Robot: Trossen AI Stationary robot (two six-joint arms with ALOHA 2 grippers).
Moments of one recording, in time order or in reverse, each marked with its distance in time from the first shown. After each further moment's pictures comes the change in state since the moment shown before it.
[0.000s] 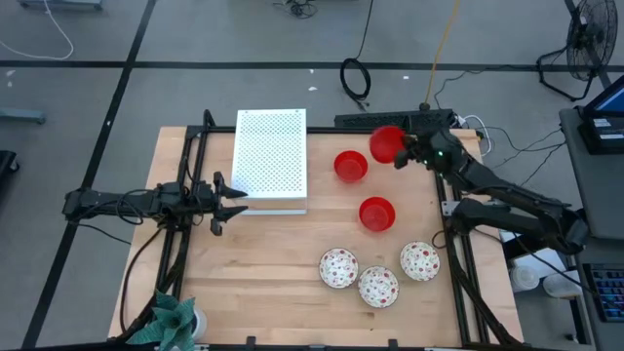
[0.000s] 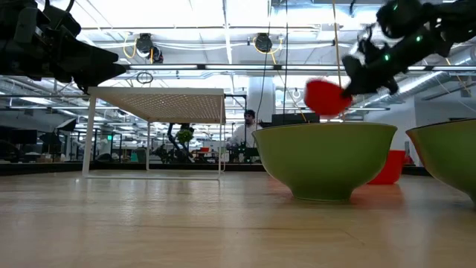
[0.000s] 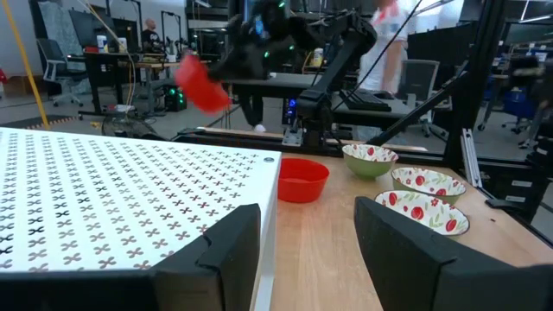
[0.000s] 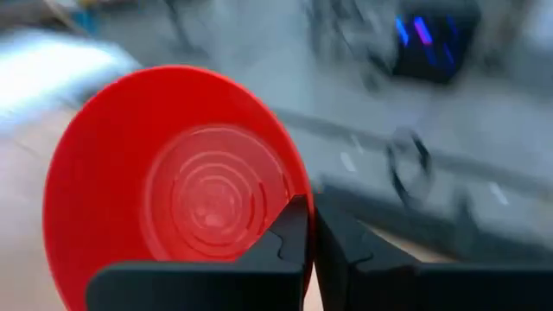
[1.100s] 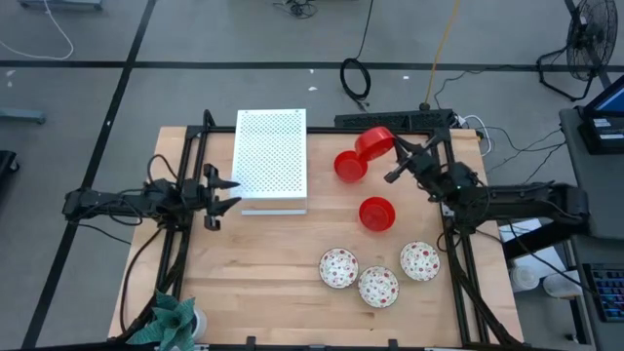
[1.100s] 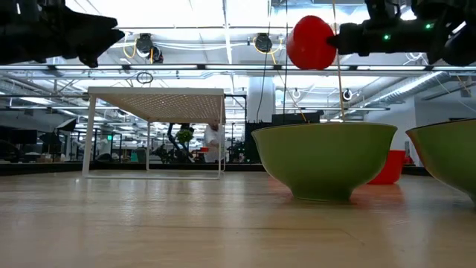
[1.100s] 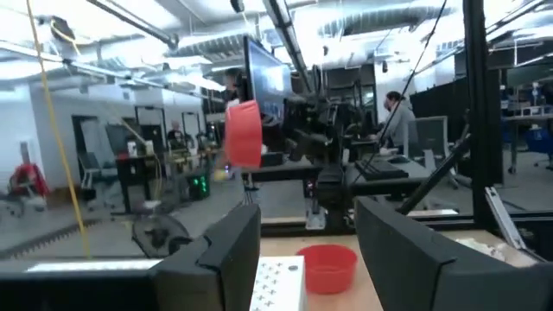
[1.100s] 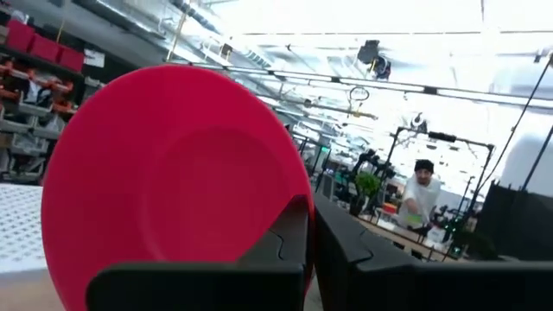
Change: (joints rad) left arm 0.000 0.002 0.001 0.267 -0.012 0.199; right arm 0.405 0.149 -0.204 1.066 0.229 -0.729
